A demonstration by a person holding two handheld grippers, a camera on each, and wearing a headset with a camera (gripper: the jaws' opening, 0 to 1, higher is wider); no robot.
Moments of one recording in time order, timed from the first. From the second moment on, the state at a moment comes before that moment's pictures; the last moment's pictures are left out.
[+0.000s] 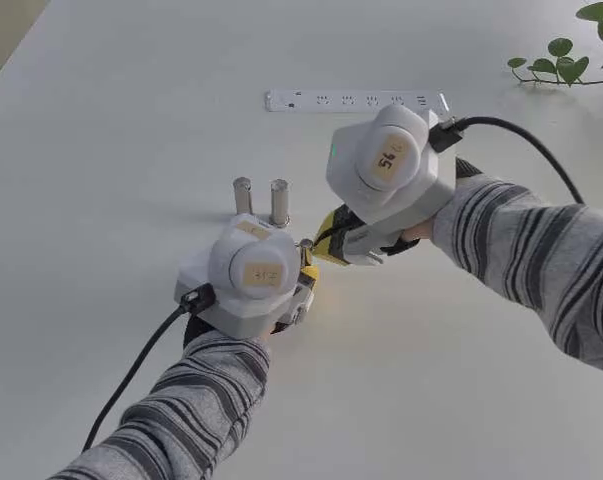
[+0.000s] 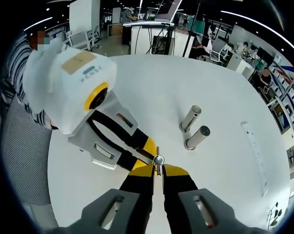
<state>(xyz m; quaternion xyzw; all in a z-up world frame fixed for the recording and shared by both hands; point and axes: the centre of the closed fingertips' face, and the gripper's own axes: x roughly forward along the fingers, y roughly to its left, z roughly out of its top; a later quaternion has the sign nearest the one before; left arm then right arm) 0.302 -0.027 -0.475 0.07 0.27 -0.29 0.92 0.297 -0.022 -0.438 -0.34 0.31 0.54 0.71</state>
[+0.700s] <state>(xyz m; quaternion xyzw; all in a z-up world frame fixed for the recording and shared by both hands) 0.302 -0.026 -0.476 0.07 0.27 -0.28 0.92 0.296 -0.033 -0.441 -0.29 0.33 0.52 0.73</state>
